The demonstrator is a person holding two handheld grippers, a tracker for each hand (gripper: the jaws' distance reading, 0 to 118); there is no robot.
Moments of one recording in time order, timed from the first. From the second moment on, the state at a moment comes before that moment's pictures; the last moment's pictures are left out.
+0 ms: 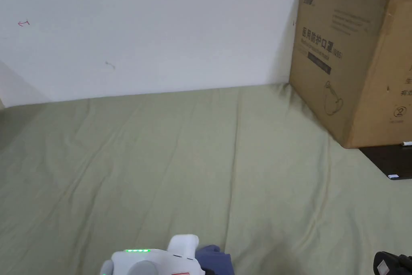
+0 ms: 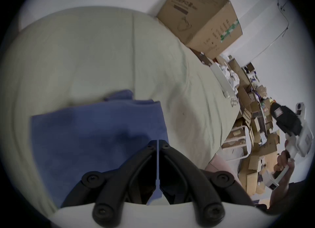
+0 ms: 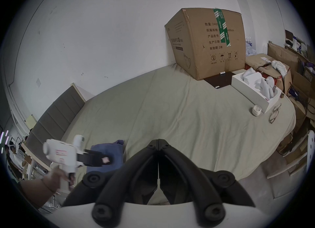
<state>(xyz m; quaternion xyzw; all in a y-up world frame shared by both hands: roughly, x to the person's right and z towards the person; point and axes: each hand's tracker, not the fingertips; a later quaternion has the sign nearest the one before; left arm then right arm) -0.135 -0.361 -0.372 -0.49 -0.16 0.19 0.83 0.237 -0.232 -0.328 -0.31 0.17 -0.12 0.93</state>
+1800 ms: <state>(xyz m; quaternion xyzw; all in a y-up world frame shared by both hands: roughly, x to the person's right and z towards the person) -0.175 -0.195 -0.151 -0.04 0.17 0.00 0.98 0.140 -0.203 -0.305 -0.14 0.25 -0.02 0.96</state>
